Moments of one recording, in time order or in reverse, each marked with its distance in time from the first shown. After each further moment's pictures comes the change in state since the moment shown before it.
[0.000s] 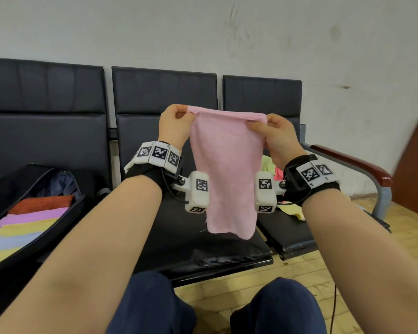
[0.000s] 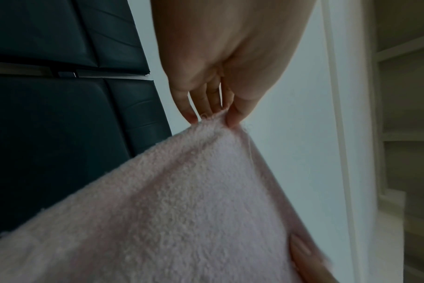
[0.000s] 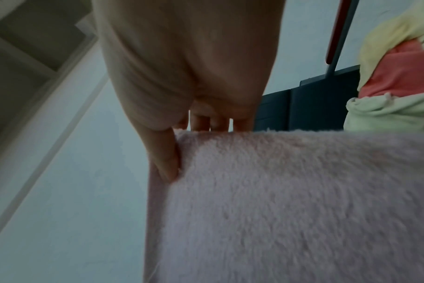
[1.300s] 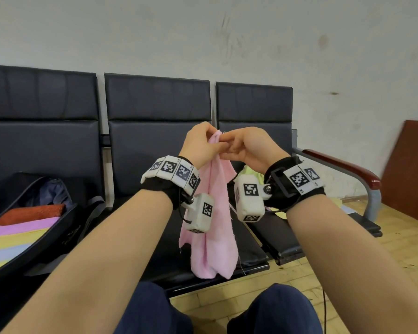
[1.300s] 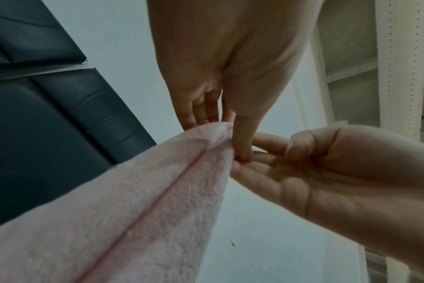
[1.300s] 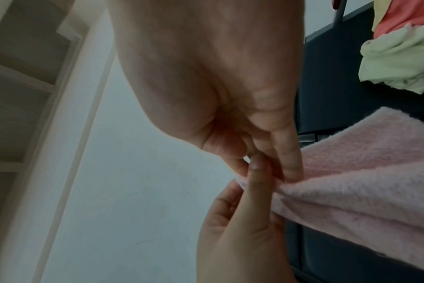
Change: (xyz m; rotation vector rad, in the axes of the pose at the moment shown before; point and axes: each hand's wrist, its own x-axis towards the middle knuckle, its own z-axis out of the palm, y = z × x) left_hand -0.028 0.000 0.034 0.270 -0.343 0.176; right_hand -0.024 -0.034 0.042 -0.017 -0.262 0.333
